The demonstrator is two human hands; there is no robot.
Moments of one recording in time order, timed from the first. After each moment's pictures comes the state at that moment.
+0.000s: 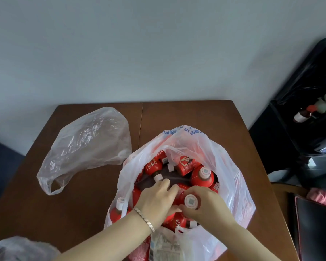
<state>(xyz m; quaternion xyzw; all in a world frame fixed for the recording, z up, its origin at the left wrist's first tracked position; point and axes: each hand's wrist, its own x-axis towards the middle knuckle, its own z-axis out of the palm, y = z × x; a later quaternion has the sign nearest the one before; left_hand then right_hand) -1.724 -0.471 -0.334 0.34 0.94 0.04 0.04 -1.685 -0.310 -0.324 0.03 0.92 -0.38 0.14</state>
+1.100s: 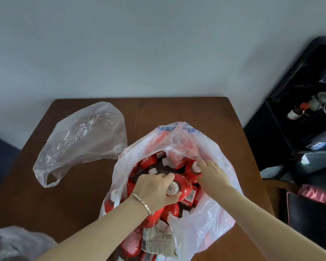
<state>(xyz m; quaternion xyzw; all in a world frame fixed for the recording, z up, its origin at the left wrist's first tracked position) -1.731 -0.457 -0.340 0.30 0.95 0.10 -0.07 -1.736 -0.268 -0.348 0.07 0.97 -0.16 0.17</state>
